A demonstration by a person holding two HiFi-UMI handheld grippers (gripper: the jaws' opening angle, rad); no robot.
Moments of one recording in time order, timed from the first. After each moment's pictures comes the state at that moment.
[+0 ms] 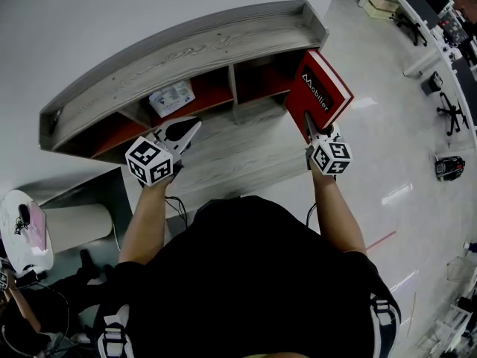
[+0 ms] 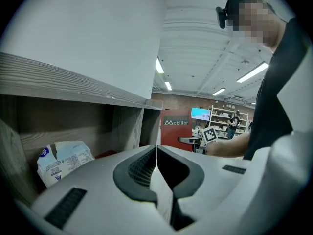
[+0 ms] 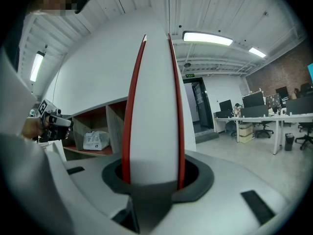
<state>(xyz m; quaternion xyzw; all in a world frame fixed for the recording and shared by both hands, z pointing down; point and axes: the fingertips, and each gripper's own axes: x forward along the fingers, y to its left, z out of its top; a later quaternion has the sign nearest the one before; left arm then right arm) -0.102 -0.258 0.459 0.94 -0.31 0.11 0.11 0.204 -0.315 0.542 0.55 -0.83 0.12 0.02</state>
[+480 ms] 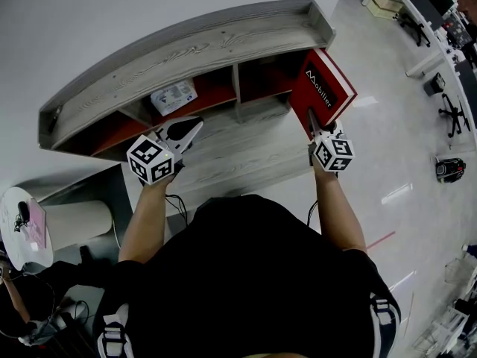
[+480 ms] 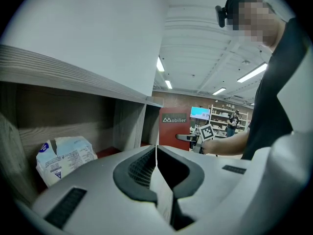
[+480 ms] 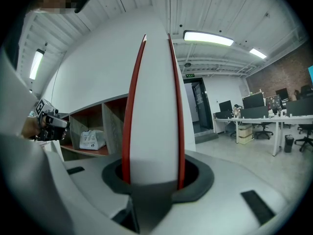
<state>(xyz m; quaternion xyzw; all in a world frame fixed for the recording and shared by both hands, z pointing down) -0.106 -0.262 0.469 0.94 -0.31 0.12 0.12 0.204 -0.332 0.545 0.55 -0.83 0.12 0.03</state>
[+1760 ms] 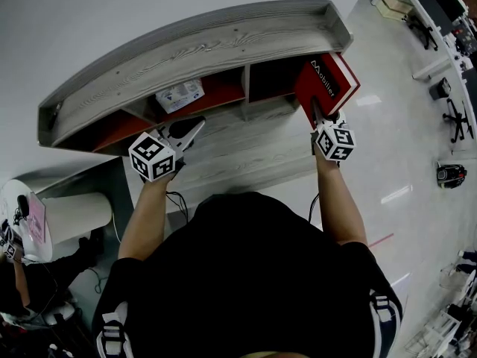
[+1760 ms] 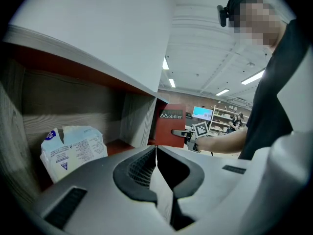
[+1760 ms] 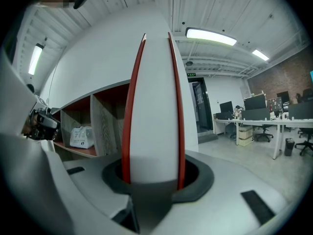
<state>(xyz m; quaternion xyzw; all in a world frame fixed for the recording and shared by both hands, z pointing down) -0.127 -0.275 0.491 0.93 -0.32 0.12 0.15 0.189 -0.382 0.557 0.55 -0.82 0.11 0.04</state>
